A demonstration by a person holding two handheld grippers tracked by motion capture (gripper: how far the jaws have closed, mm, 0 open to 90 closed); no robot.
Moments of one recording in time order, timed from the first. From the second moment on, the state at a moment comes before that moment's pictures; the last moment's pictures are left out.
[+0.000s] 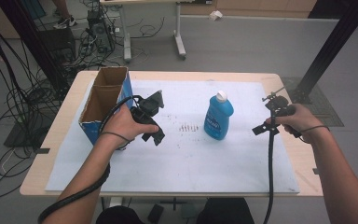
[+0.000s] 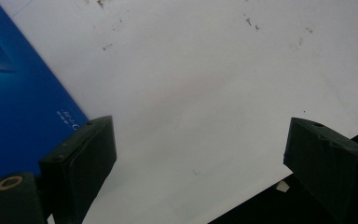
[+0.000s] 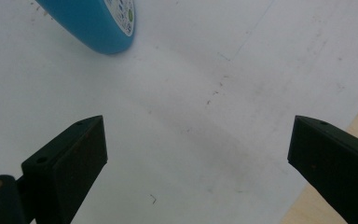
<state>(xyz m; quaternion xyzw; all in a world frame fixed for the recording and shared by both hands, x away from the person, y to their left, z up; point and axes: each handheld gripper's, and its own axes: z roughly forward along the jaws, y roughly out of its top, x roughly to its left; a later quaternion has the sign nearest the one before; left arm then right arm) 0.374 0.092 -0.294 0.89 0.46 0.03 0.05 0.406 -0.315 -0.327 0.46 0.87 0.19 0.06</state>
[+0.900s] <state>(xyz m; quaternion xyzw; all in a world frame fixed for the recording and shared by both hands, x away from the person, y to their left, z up) 0.378 0.093 -0.298 0.89 0.46 0.03 0.04 0.389 -0.302 -0.348 0.44 0.87 0.20 0.06</state>
